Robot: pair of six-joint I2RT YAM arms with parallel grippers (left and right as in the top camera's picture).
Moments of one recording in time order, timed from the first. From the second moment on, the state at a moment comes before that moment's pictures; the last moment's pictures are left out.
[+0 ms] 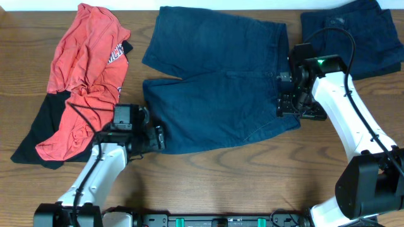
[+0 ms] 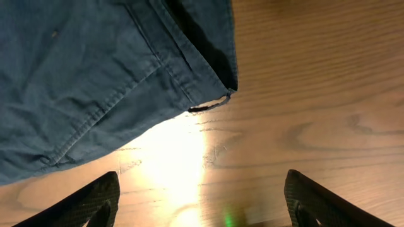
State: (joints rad) left arm -0.09 1.35 0.59 -0.48 0.20 -0.27; right arm 0.17 1.72 1.40 -1.28 0.11 0.33
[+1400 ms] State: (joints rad) left arm 0.02 1.51 0.78 -0.68 0.28 -0.25; right arm 0.16 1.72 1.39 -1.26 0.08 0.33
